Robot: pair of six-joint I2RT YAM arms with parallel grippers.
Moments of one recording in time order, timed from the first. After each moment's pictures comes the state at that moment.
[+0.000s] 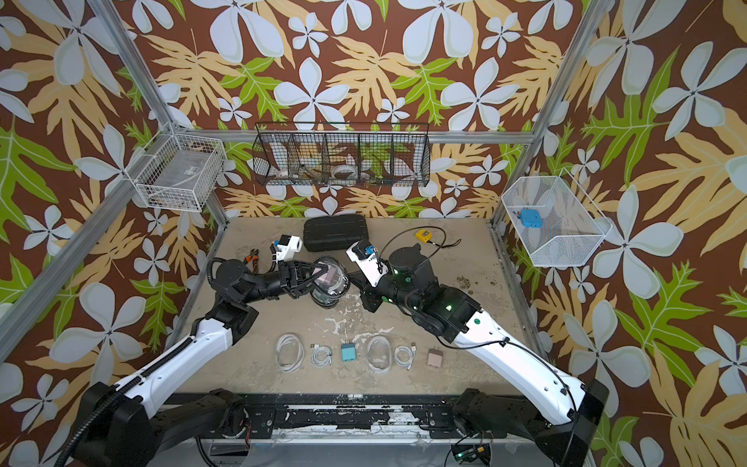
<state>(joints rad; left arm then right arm) -0.38 1.14 0.73 0.61 0.94 -1.47 0.79 1.18 1.23 -0.43 -0.17 -0.02</state>
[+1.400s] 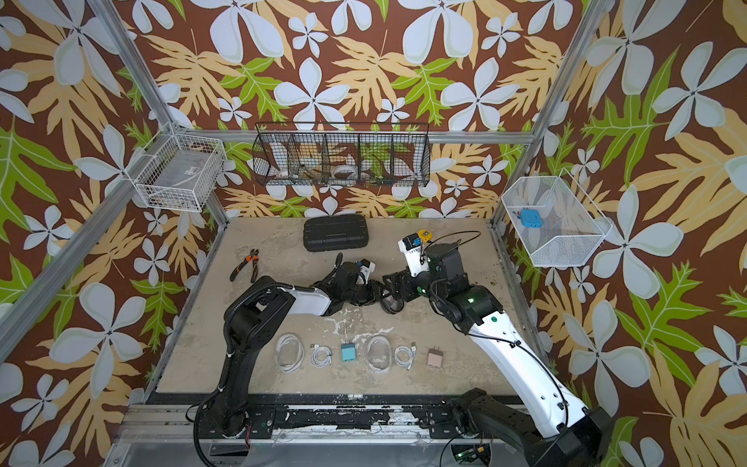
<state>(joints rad) -0.69 2.18 1.23 0.46 0.46 -0.97 0.44 1.10 1.10 -0.57 -0.22 0.10</state>
